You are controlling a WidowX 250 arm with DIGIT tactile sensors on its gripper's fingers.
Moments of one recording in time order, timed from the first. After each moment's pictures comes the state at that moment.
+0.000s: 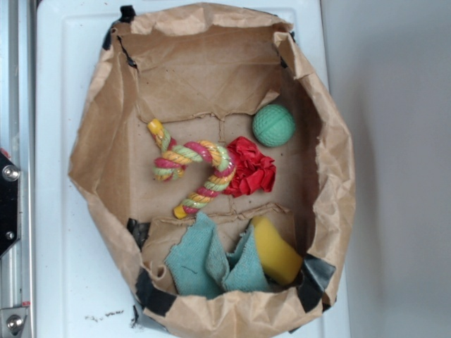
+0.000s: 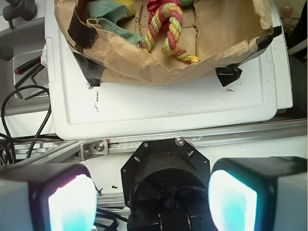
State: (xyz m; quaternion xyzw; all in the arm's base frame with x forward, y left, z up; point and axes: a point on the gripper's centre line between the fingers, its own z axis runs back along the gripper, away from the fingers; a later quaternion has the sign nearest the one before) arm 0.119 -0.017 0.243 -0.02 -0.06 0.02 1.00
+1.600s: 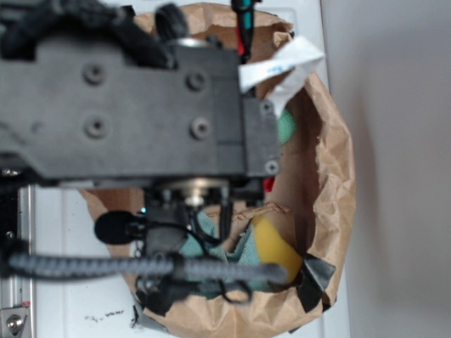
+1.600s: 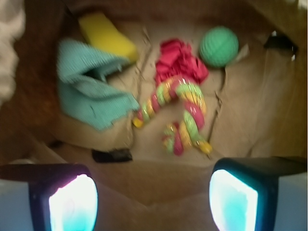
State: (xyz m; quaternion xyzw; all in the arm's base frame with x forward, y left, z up) arm 0.253 0.006 0.168 0.00 -0.04 -0.05 1.00
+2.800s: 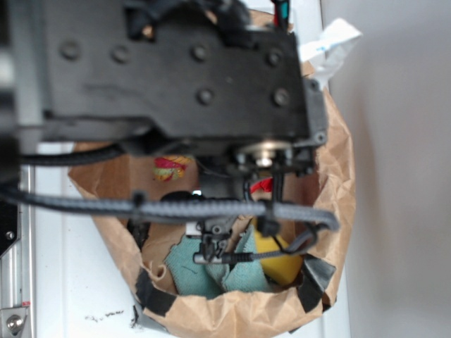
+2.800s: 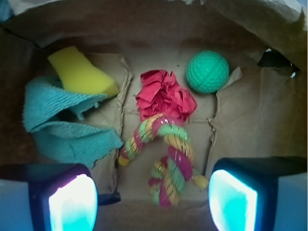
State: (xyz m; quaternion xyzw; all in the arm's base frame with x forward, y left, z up) arm 0.280 0.025 0.137 0.01 -0.05 -0.02 1.00
